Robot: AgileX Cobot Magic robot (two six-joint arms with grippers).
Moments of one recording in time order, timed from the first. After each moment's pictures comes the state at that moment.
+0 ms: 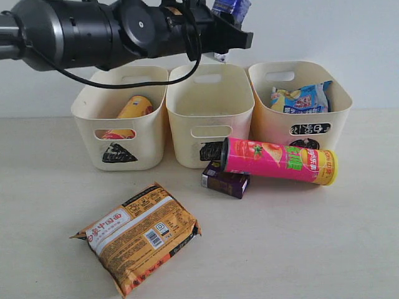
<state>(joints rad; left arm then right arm) -0.62 2.03 -1.68 -0.48 -0.07 0.49 0.10 0.36 0.00 0.26 -0.15 -0.12</state>
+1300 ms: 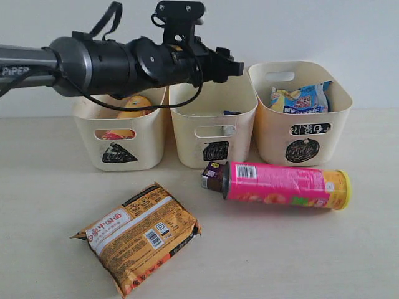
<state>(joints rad) -0.59 2.13 -1.69 -0.56 -0.07 0.48 0.10 0.36 0.00 0.26 -0.14 -0.12</state>
